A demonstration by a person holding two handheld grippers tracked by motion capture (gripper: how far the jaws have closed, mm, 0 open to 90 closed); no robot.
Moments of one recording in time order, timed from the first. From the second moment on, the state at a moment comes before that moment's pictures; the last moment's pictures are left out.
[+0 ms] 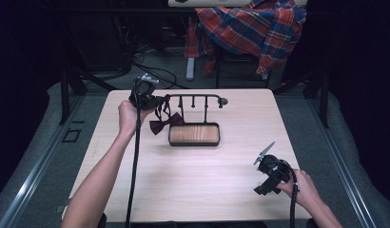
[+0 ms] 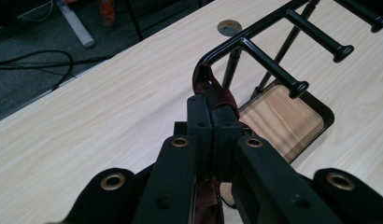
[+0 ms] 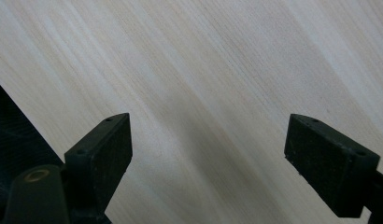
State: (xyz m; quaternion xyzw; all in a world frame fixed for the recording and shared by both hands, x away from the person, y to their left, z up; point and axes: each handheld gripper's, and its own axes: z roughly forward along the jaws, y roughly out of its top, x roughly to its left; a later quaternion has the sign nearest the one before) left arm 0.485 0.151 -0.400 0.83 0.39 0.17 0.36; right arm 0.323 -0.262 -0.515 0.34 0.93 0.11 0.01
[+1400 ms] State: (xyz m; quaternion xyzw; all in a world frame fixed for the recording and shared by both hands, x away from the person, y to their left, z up) left arm 0.480 0.180 -0.431 0.83 0.43 0.14 0.33; right arm 0.321 -0.261 -0.512 0.34 0.93 0.11 0.02
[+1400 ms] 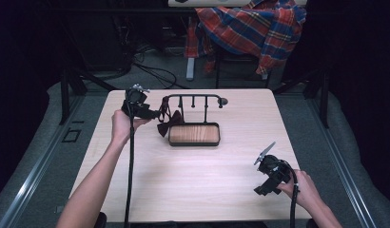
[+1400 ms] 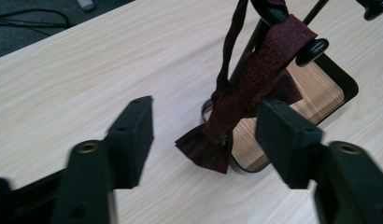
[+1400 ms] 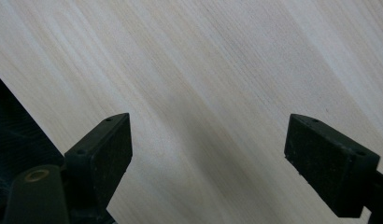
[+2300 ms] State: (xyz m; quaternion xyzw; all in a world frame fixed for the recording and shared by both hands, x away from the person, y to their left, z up) left arm 0.402 0.223 -0.413 0.82 0.43 0.16 0.35; right arm 0.322 -0.264 -0.507 0.35 0.93 0.12 0.02
